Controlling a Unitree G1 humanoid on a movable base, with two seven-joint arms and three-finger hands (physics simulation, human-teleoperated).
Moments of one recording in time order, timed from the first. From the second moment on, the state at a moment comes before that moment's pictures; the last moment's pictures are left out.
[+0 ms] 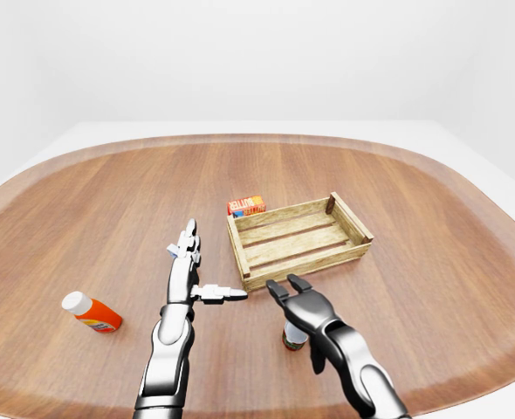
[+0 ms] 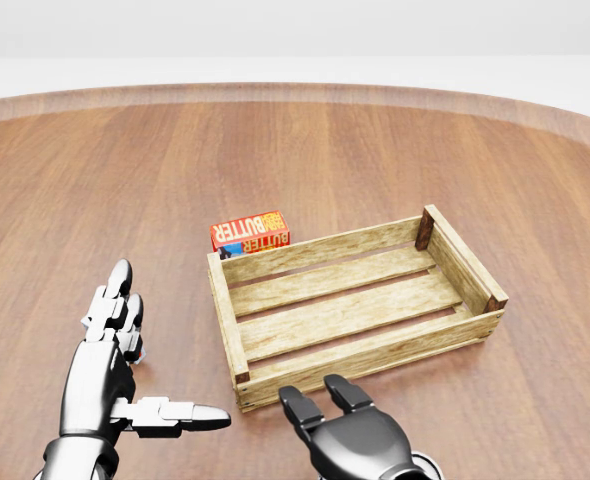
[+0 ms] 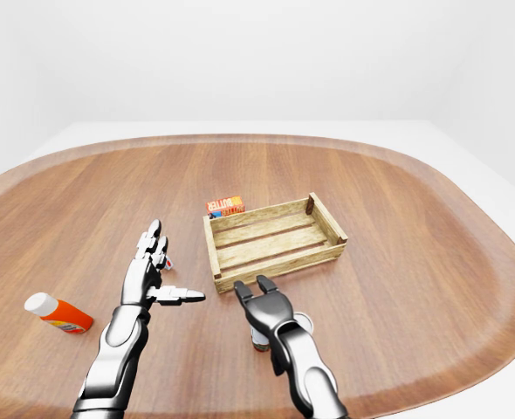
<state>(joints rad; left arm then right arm) 0.00 0.02 0.02 0.01 0.02 -0.01 -0.04 0.09 -0.07 0.27 -0.02 -1.37 -0.09 0.47</state>
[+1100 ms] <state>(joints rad) 0.01 0.02 0.02 0.01 0.02 -0.01 -0.04 0.11 -0.07 0.30 -0.01 -1.35 -0.09 0.55</state>
